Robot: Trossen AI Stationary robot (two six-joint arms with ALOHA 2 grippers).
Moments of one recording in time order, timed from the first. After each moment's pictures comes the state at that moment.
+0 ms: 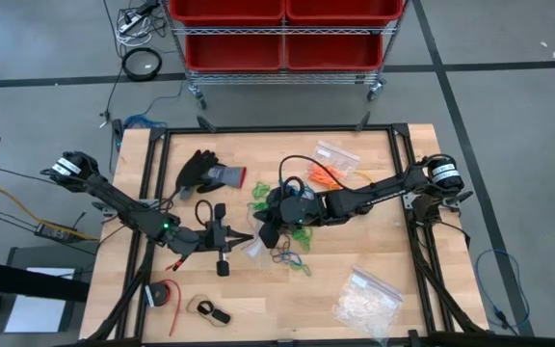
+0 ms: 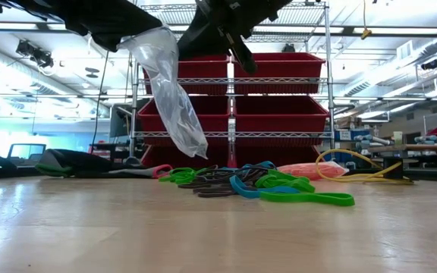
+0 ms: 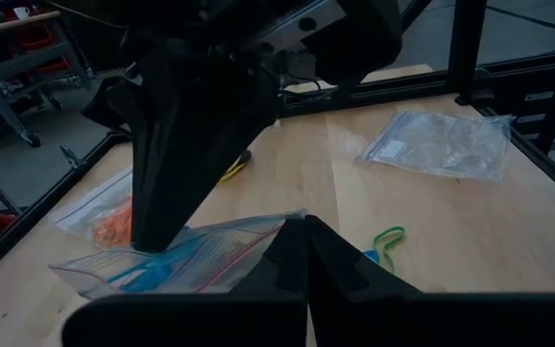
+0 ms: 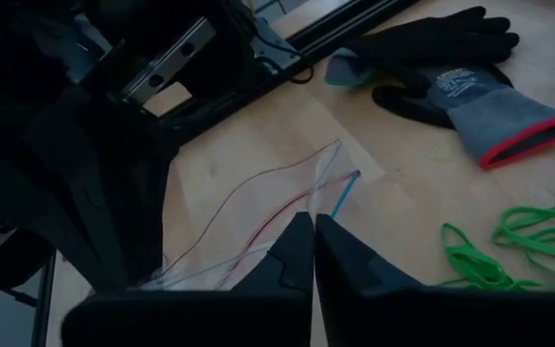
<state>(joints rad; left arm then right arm) -0.52 1.26 0.55 0.46 -0.63 0.01 0.18 1.80 1.32 -0.04 0.33 0.62</state>
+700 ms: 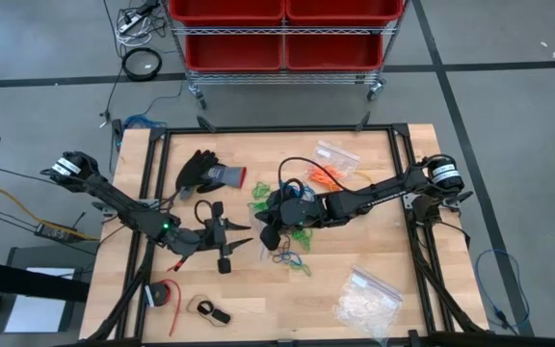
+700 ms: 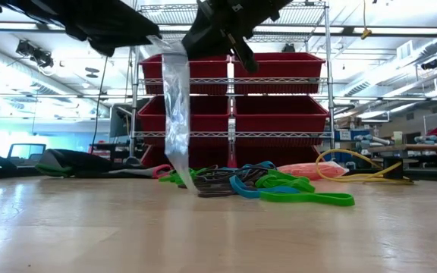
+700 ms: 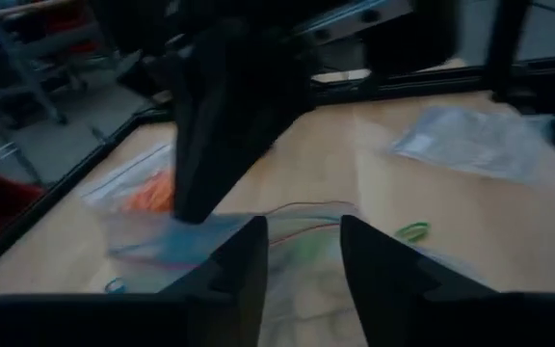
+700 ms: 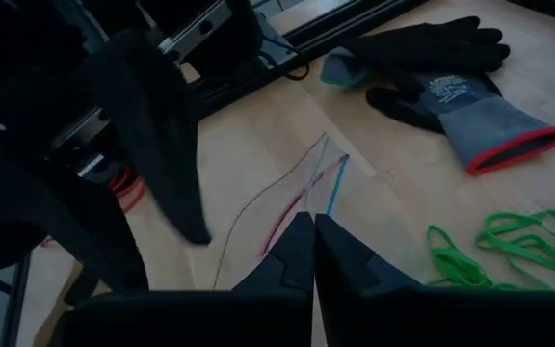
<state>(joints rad) -0.52 1.26 0.55 0.42 -0.71 -0.06 0.19 1.80 1.32 -0.06 0.36 0.56</state>
